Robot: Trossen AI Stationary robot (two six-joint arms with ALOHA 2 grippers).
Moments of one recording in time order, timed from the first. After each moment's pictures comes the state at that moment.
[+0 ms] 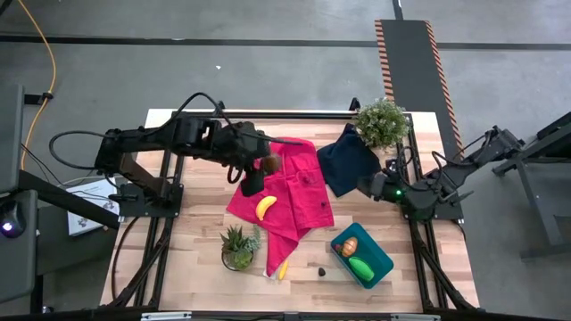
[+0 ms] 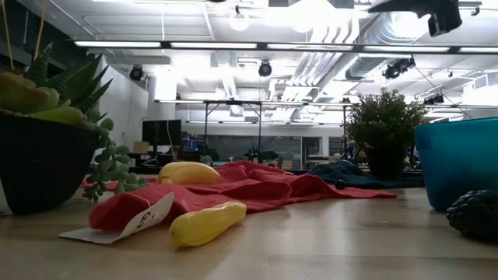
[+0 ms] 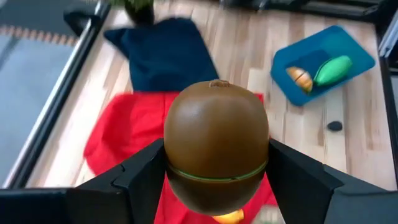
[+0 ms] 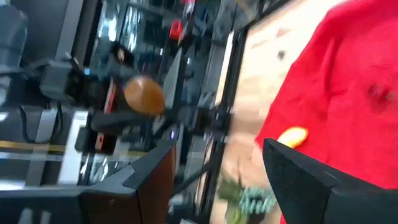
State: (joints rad) left arm 0.08 1.52 1.77 -1.08 -0.17 -0.16; right arm 0.54 0.83 0.70 -0.15 0.85 1.50
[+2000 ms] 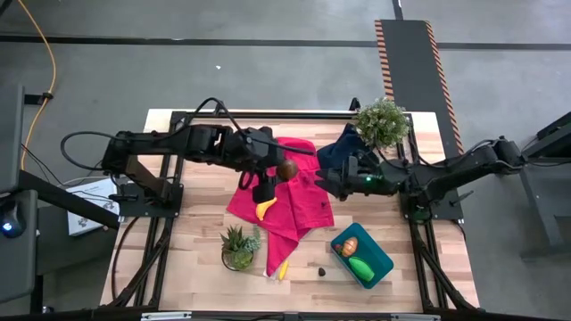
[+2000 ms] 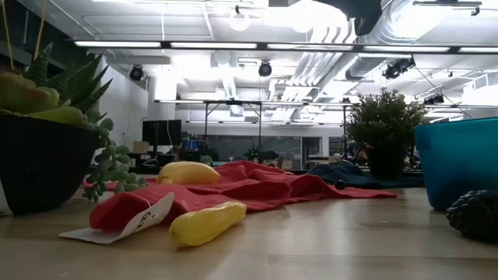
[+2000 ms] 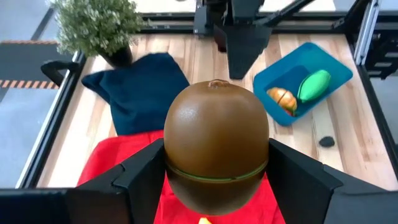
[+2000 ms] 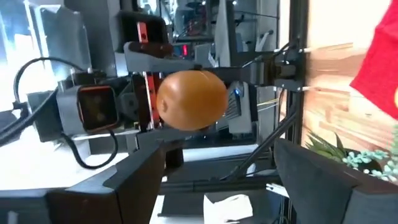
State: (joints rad) left arm 0.05 1.59 1.77 -0.91 -0.14 -0.04; right arm 0.20 1.09 0.70 0.41 0.30 1.60
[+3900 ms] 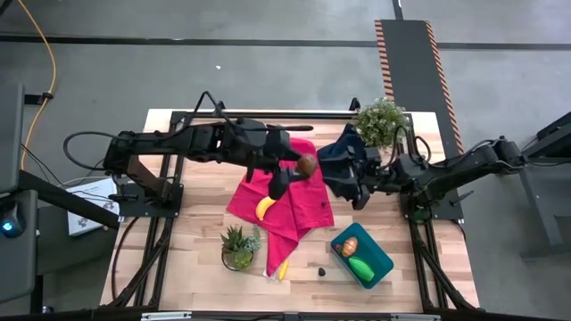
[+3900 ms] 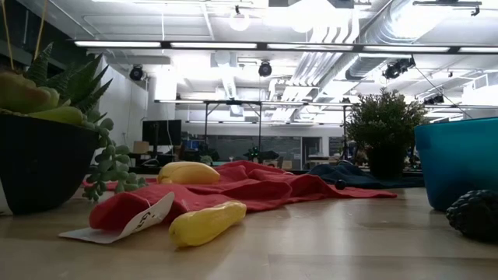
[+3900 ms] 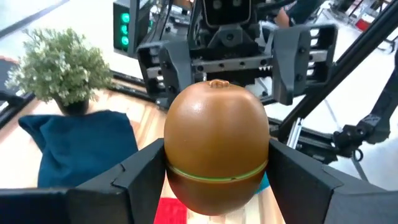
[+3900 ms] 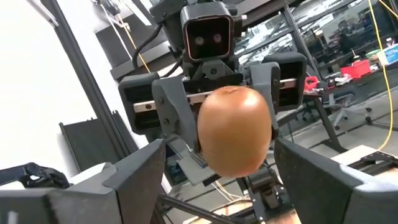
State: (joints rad) left arm 0.06 1.60 1.77 -0.59 -0.03 -0.32; right arm 0.20 1.09 0.71 0.71 0.23 0.37
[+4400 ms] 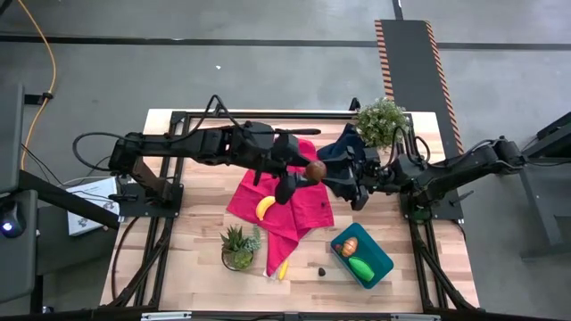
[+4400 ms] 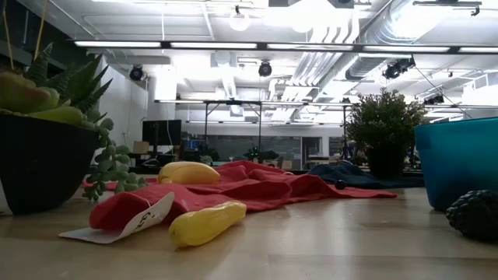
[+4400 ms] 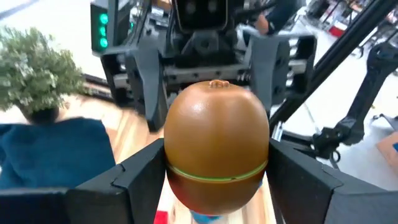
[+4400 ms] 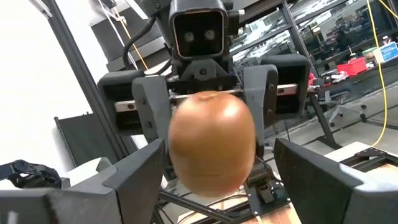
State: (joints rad) left arm 0.06 1.65 1.77 -0.51 0.04 -0.34; right arm 0.20 1.09 0.71 0.69 0.23 0.37
